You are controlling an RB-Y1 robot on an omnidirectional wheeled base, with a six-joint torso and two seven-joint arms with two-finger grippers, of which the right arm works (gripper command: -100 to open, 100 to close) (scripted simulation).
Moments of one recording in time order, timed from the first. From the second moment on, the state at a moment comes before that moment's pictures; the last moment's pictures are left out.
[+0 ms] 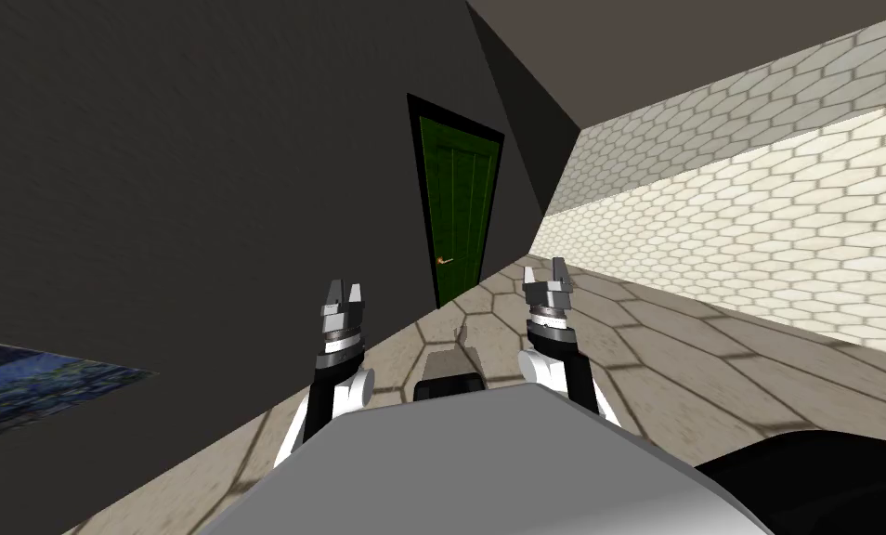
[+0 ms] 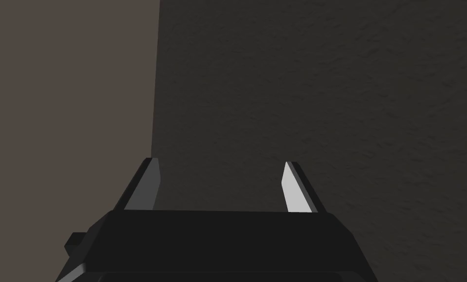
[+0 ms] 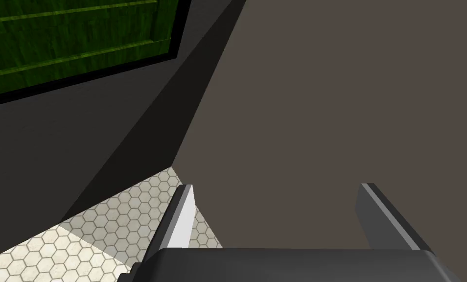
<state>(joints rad) 0.54 0.04 -0.04 -2.33 -0.11 -0.51 0.02</state>
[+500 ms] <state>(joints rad) 0.50 0.02 -0.04 -2.24 -0.12 -0.53 0.02</state>
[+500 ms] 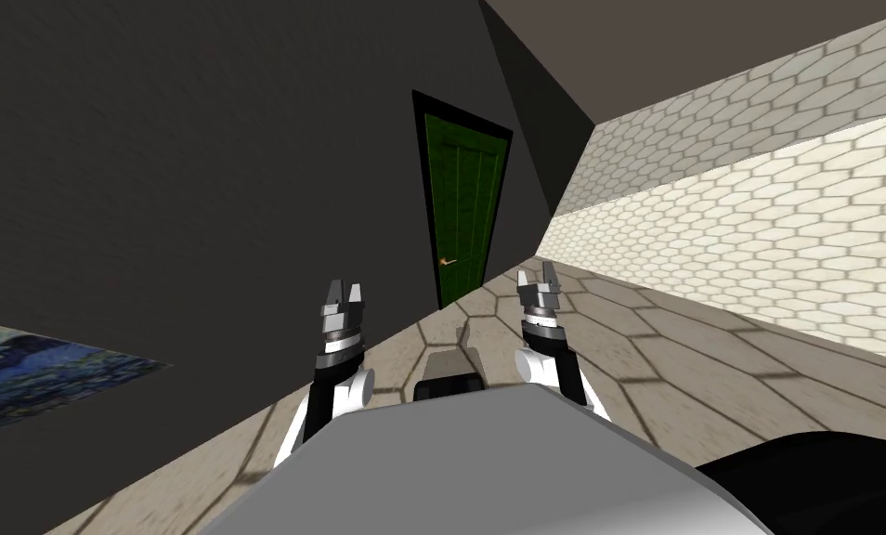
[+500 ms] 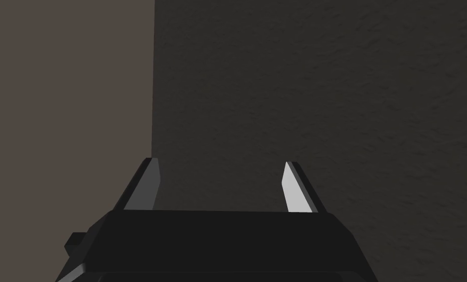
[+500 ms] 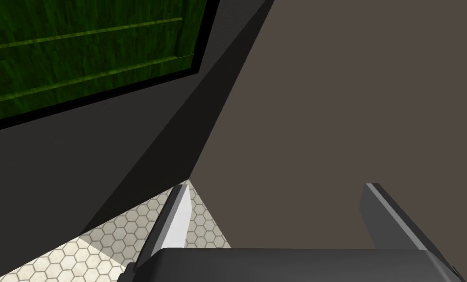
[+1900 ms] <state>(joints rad) 0.36 -0.04 -0.06 -1.89 -0.12 -0.60 0.00</state>
